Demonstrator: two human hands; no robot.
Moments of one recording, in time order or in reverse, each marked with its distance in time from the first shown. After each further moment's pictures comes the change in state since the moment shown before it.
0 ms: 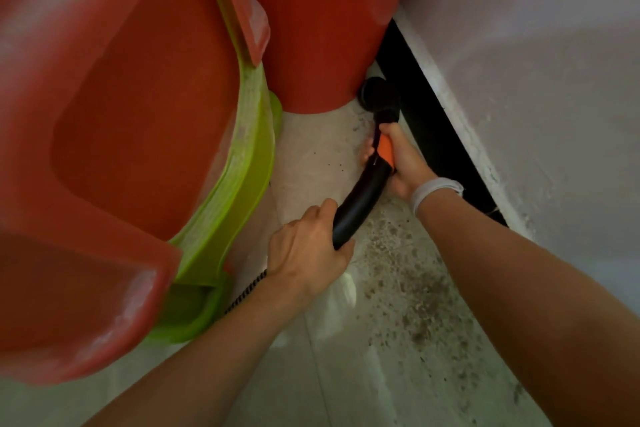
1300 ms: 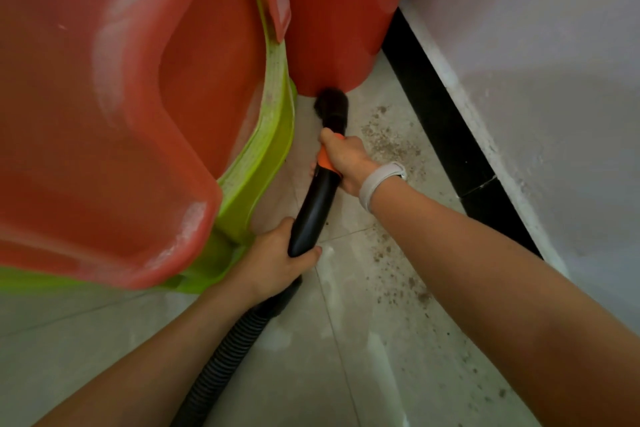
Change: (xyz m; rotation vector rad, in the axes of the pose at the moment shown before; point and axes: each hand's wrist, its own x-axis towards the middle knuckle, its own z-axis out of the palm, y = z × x) left_hand -0.068 -0.051 -0.006 -0.454 -0.183 -0.189; right_hand -0.035 0.072 0.061 -0.532 0.146 -0.018
